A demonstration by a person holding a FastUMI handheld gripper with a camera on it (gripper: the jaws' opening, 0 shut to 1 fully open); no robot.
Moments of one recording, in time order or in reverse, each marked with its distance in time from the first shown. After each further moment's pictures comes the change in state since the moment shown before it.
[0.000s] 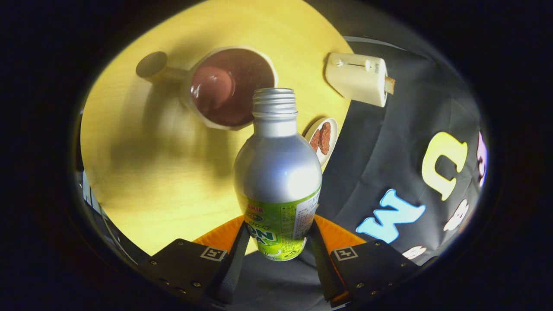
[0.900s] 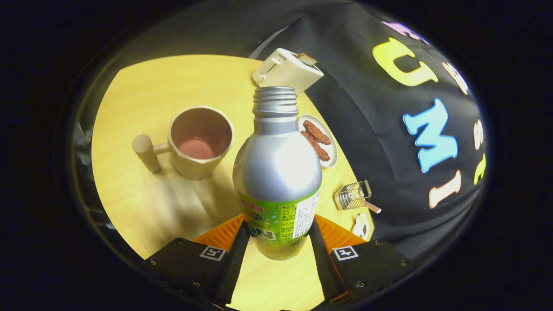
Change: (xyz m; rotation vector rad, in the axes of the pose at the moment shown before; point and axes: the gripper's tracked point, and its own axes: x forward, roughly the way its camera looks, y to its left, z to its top) arm 0.000 0.047 0.008 0.792 -0.319 0.176
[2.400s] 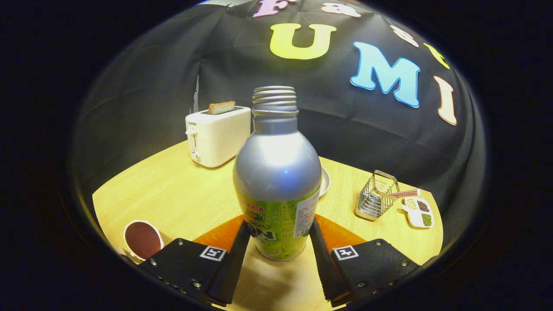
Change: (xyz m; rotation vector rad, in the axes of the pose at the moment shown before) arm 0.095 -0.064 0.063 0.613 -0.355 0.049
